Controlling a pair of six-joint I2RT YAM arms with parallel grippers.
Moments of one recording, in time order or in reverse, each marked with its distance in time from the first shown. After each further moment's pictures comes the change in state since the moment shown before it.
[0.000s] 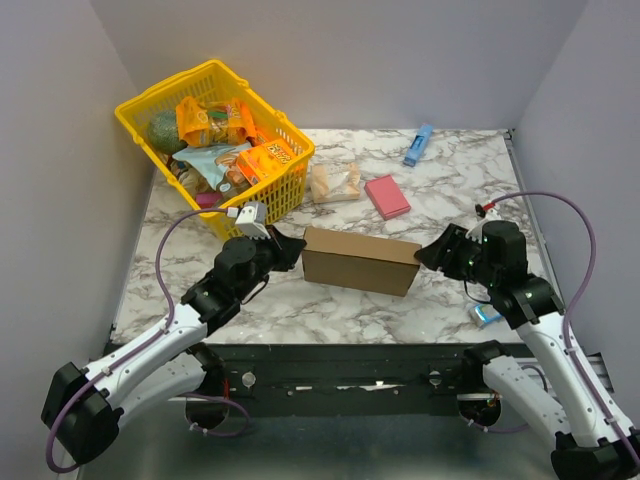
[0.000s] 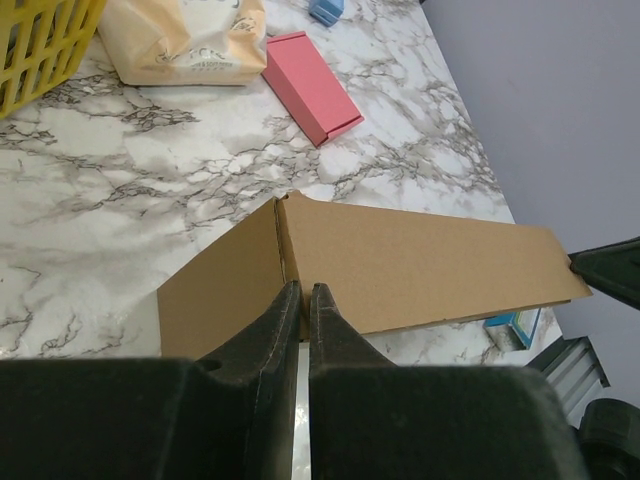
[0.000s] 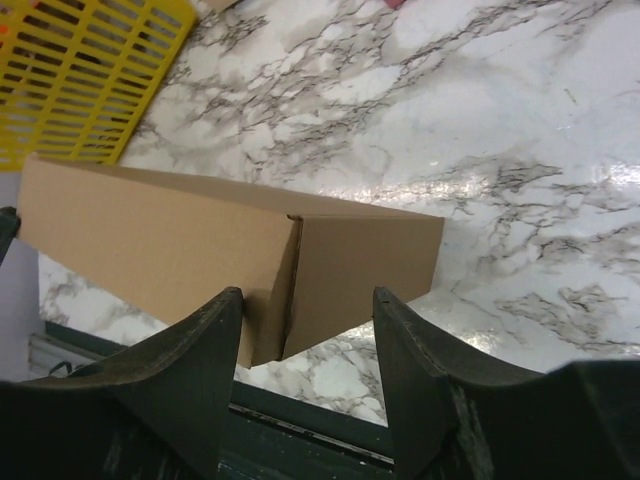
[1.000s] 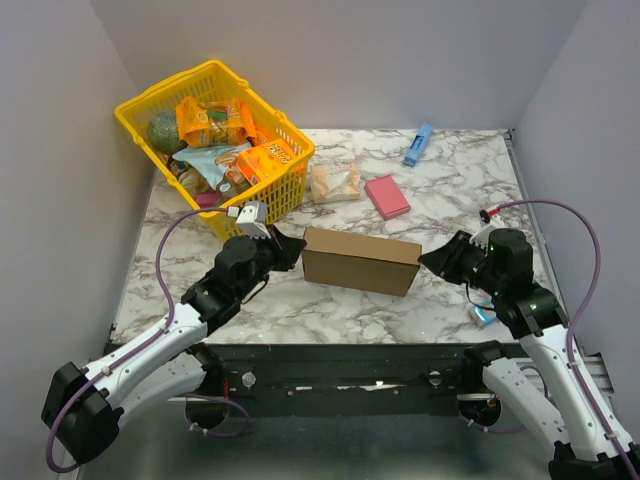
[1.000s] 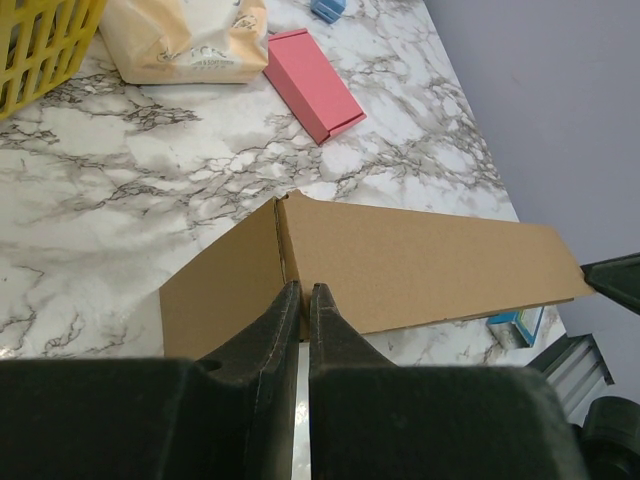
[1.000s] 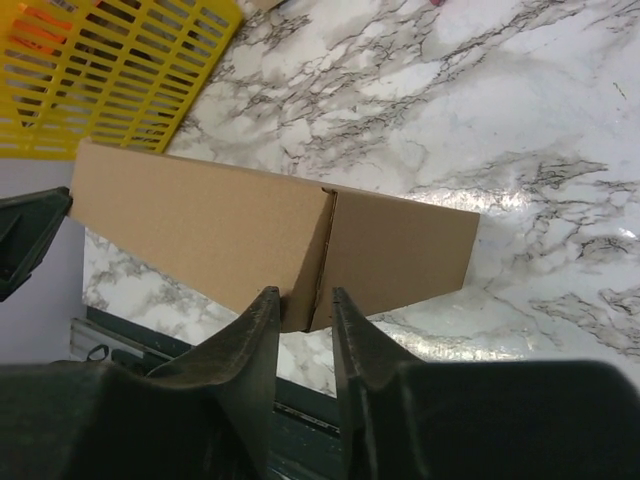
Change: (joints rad) left arm 0.000 0.003 0.010 -0.016 0.000 0.007; right arm -0.025 -0.085 -0.051 0.027 -0.072 0.037
